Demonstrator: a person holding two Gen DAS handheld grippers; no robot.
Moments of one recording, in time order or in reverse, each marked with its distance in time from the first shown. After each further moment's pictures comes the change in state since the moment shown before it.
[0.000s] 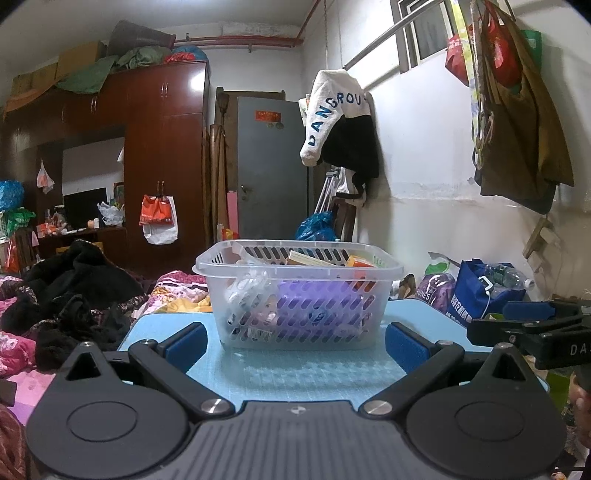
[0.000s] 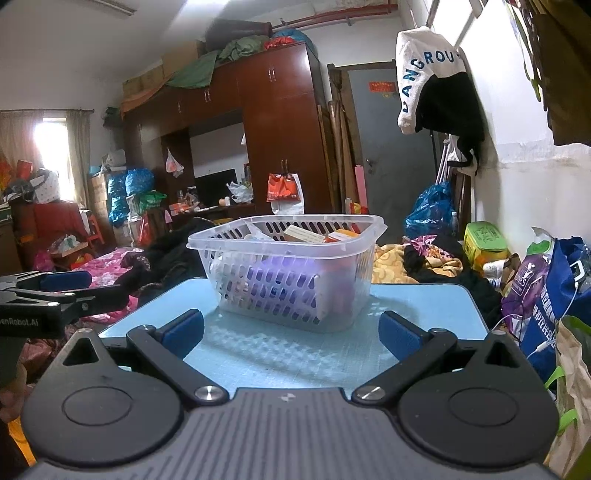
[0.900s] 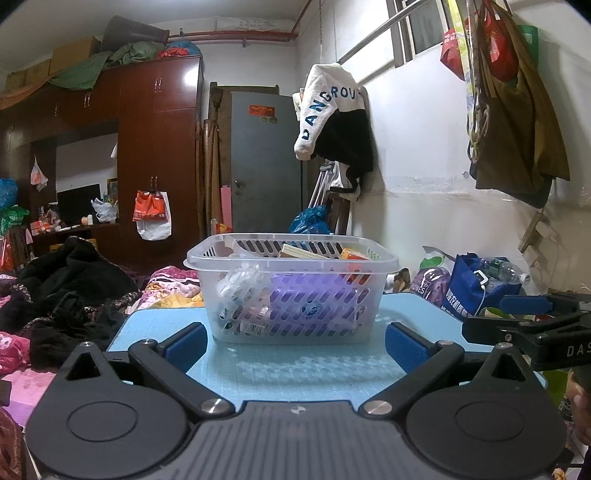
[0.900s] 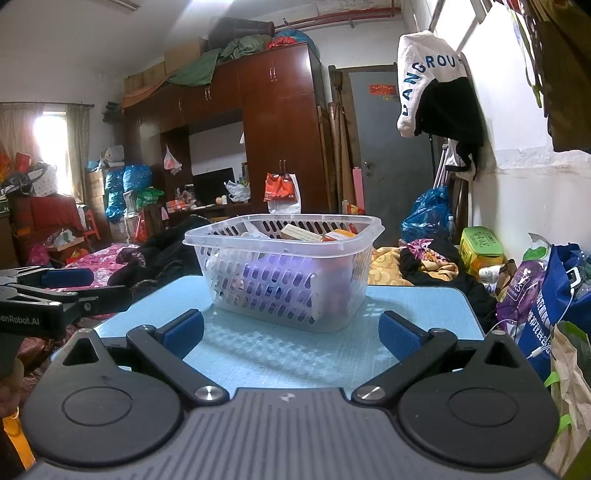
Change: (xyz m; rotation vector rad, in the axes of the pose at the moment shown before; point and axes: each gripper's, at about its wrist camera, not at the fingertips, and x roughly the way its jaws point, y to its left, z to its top) left arm 0.006 -0.004 -0.002 0.005 0.018 -0.018; right arm 0.000 0.001 0.000 -0.017 0.001 -0.013
